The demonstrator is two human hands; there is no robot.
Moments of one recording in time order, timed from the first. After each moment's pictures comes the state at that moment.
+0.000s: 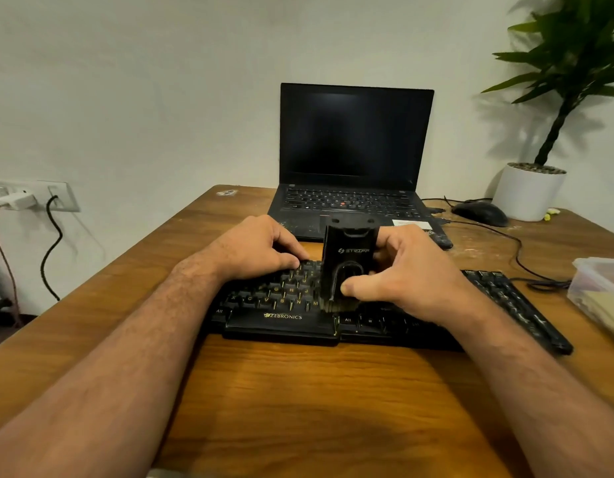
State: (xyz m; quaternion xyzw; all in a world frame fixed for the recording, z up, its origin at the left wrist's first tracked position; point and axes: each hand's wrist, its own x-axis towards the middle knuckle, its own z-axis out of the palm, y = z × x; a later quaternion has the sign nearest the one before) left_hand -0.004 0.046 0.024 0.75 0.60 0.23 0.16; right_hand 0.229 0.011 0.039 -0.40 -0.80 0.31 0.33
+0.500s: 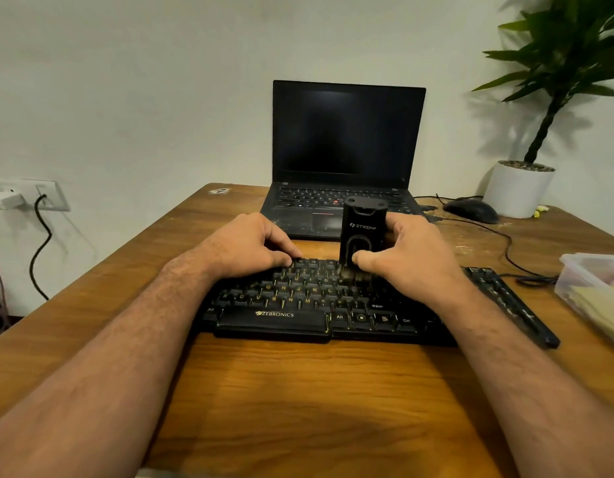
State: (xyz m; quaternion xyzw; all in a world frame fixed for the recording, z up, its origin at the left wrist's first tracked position) left_hand -0.005 0.048 0.022 0.74 0.61 0.23 0.18; right_hand 0.237 0.034 0.033 -0.51 -0.75 0.23 0.36
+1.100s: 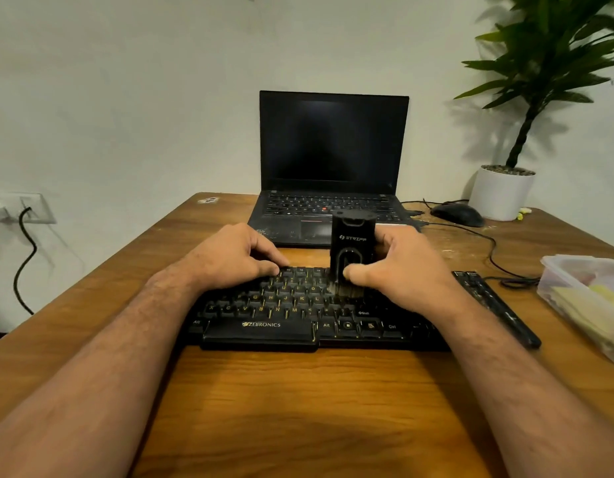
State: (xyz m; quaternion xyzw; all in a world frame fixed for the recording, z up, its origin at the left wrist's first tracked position) left_hand -0.005 0.047 0.023 0.74 0.61 0.24 0.17; right_hand 0.247 0.032 0.033 -0.50 -0.76 0.24 0.35
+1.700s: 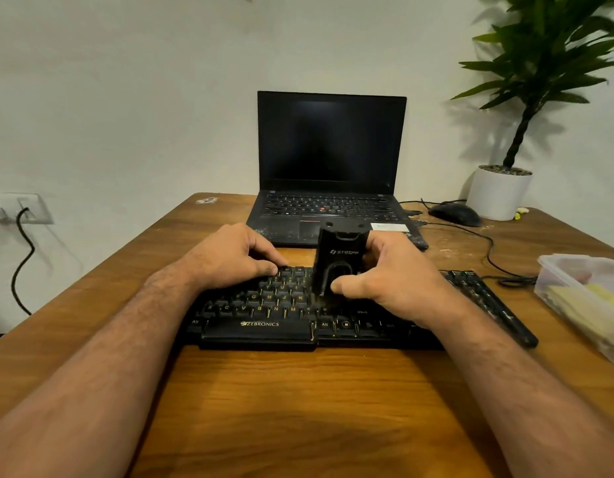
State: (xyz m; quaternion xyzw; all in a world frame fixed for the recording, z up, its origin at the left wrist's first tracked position) left_hand -0.004 0.045 0.024 0.74 0.60 0.24 0.17; right_hand 0.241 0.018 0.038 -0.44 -0.75 0.36 0.34
